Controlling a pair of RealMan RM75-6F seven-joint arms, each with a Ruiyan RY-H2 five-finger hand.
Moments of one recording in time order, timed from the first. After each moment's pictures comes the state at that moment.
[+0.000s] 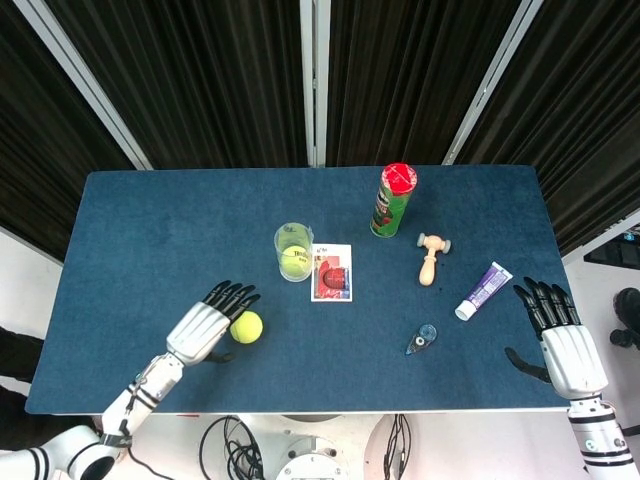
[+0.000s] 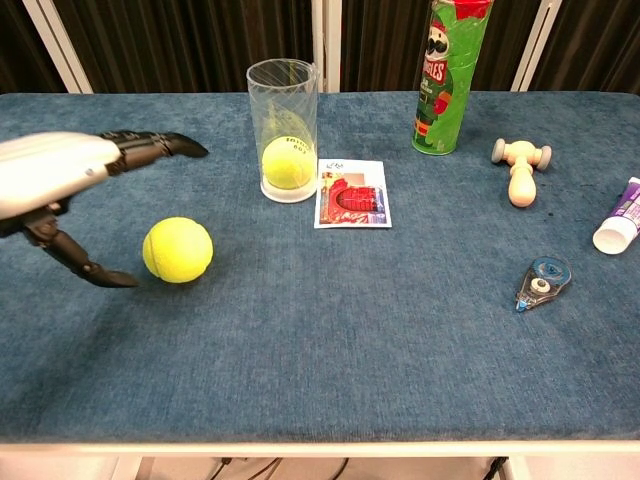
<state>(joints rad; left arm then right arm) -0.50 -1.46 -0.06 -1.54 1.62 1.05 0.13 0.11 -1.13 0.02 -1.67 -1.61 1.50 -0.01</state>
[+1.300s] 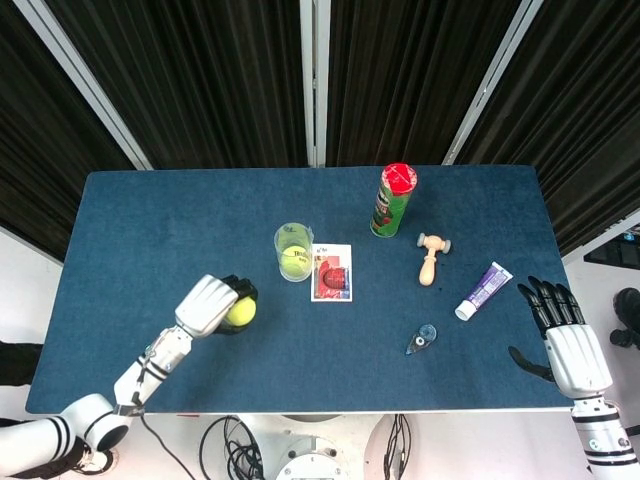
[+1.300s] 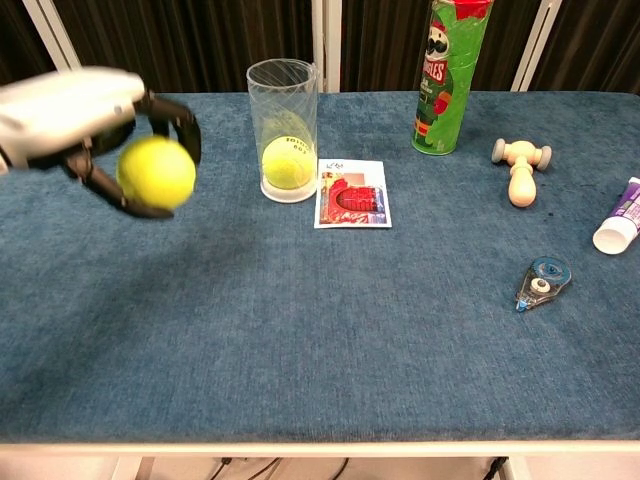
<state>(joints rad) -0.62 -1.46 -0.12 -1.47 1.60 1.13 0.07 0.10 -1.12 0.03 -1.68 -1.61 1.50 -0.01</state>
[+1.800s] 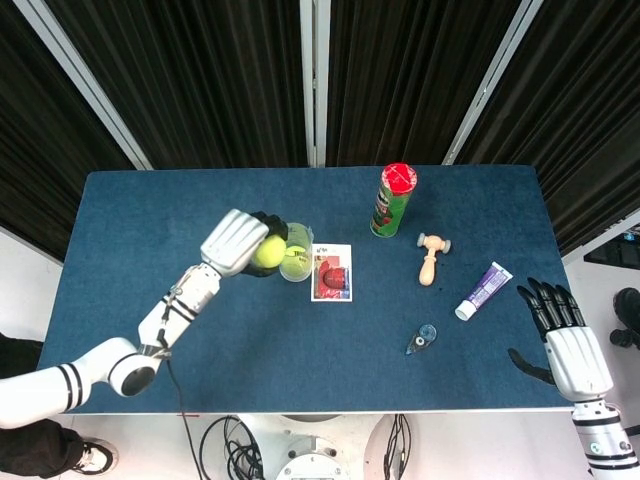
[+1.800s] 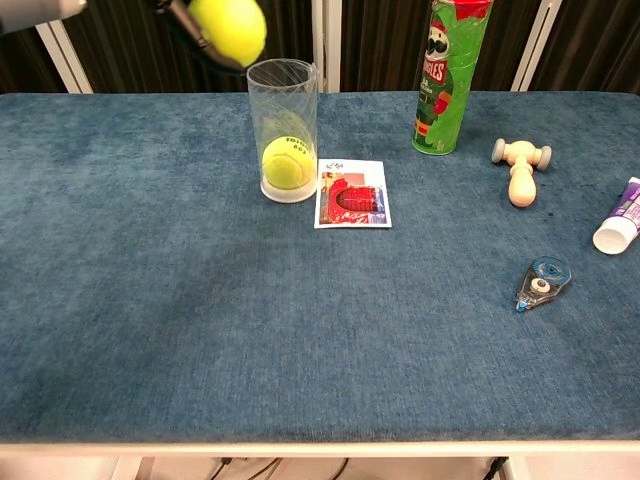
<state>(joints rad) -0.88 -1.38 -0.35 -1.57 1.28 0.88 0.21 0.09 -1.12 0.02 -1.68 -1.63 1.52 0.00</state>
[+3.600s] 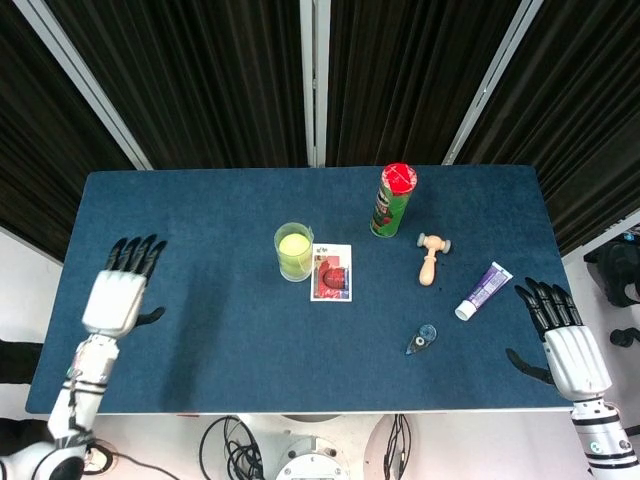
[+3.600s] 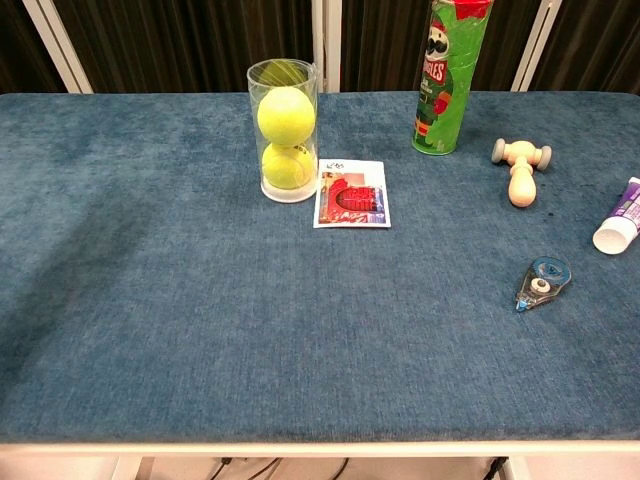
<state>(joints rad) -0.43 -1.24 0.00 -1.75 1.27 1.45 0.39 0.10 -1.11 0.02 -1.69 -1.63 1.50 0.01</state>
